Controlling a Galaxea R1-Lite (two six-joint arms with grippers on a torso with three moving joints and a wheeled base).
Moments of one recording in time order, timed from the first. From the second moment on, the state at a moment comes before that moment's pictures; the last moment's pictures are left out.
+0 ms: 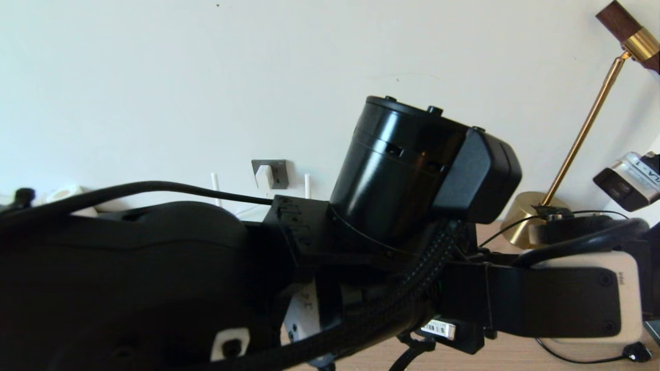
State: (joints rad) left arm -1.14 1.81 -1.42 -0.07 0.14 0.99; right arm 0.37 1.19 -0.66 -0.28 0.70 0.55
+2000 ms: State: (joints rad) left arm -0.94 1.58 -0.90 -0.78 -0.37 1.22; right arm 0.37 1.32 -0.86 -0.47 0.93 1.61
